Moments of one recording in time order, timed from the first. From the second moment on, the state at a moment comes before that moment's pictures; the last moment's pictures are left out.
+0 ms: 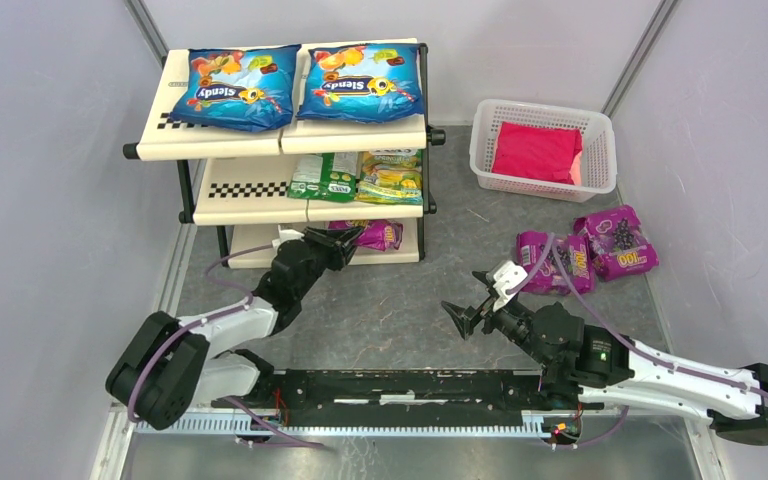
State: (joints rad) left arm -0.53 1.19 0.34 0.65 -0.07 -1.64; right arm 1.30 0.41 0.45 -0.18 0.54 0.04
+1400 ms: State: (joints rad) left arm -0.55 1.86 0.46 1.13 -0.05 -1.68; right arm 1.30 0.43 0.45 -0.21 0.57 0.03
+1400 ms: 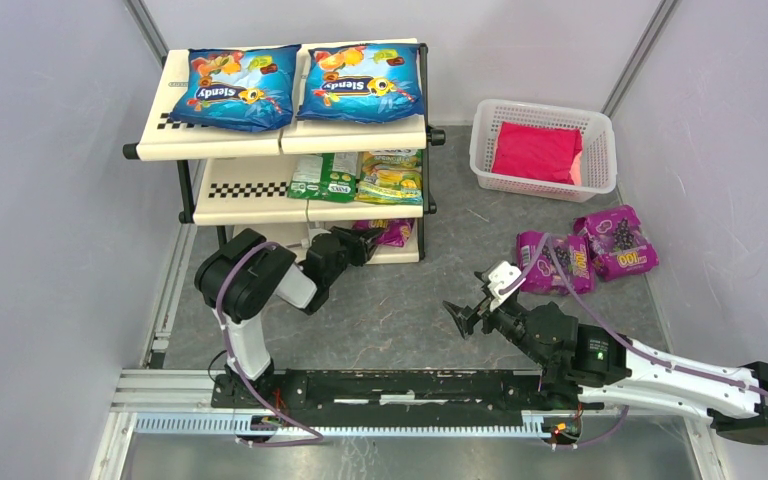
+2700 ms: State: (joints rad) left arm -0.66 1.75 0.51 0.81 -0.25 -1.78; right arm 1.30 0.45 0.45 -0.21 0.58 0.04
